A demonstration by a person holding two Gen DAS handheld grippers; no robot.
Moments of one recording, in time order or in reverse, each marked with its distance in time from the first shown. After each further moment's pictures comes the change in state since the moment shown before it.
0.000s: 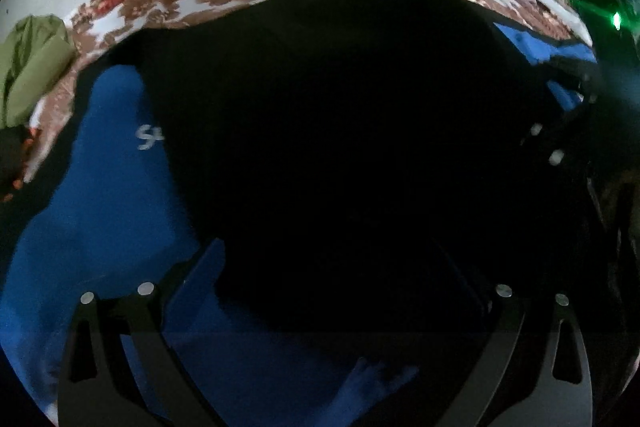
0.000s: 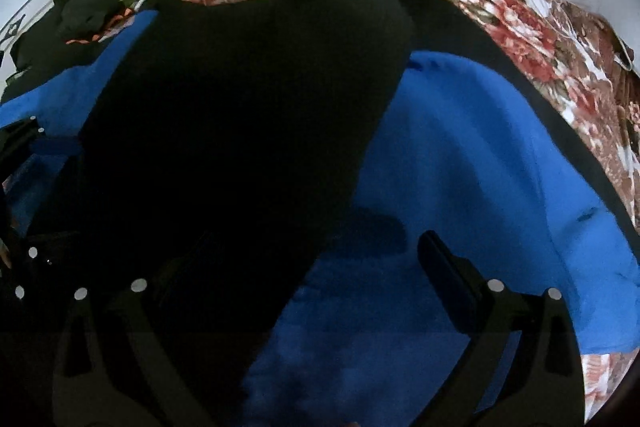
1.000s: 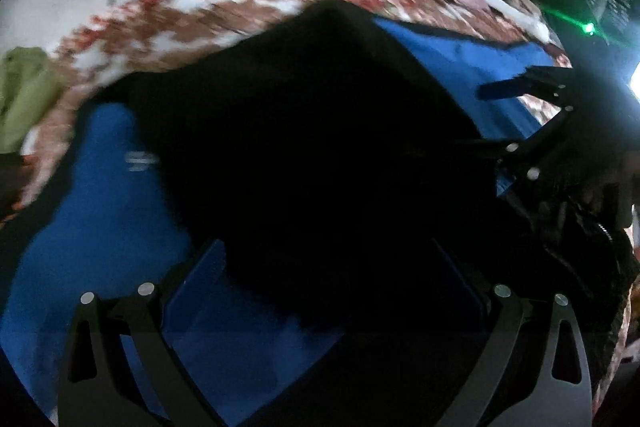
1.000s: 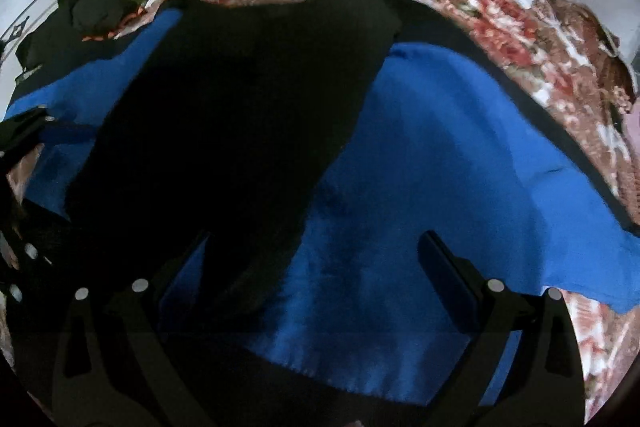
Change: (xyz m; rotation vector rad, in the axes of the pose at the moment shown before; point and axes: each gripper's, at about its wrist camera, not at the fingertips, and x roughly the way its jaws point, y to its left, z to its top) left arm -0.058 -0.021 -0.016 0.053 -0.103 -0.079; right arm -0.053 0.019 -0.021 0.028 0.029 -0.033
